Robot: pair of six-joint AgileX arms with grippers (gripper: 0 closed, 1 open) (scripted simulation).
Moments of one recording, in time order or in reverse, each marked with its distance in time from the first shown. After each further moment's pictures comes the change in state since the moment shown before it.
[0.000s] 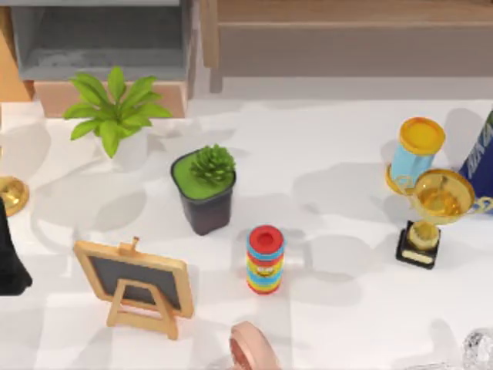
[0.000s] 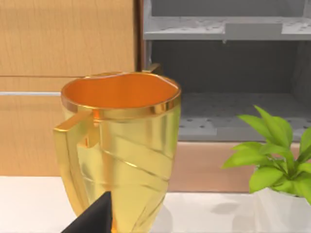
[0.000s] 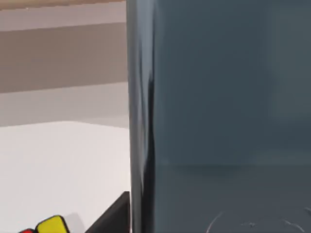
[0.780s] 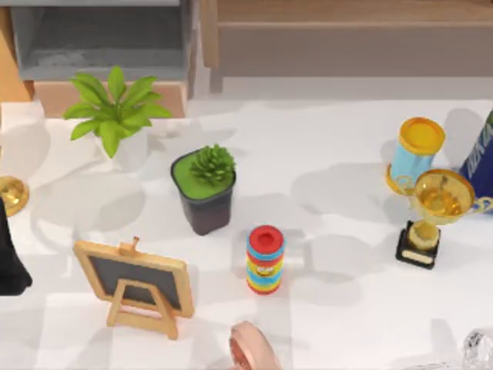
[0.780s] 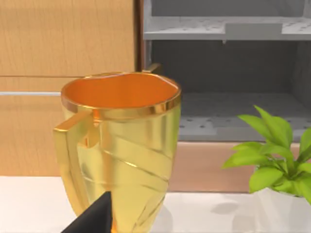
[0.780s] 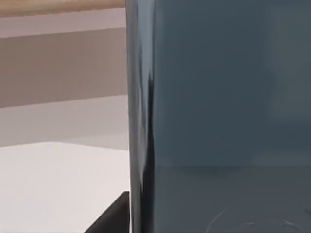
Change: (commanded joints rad) left arm 0.000 0.000 0.000 0.000 0.000 0.000; right arm 0.074 0.177 0.080 0.116 0.062 0.051
